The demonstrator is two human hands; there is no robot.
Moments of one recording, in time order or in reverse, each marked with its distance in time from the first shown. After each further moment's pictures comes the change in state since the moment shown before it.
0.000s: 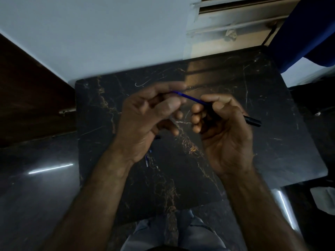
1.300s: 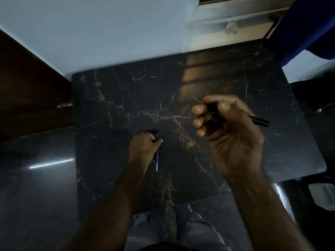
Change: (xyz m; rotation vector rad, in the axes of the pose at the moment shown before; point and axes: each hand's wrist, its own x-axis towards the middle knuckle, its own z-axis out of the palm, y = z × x) left_hand -0.041 -0.186 -0.073 1.380 0.384 -0.585; right_hand -0.014 -0.011 -0.020 -0.051 -0.045 0.014
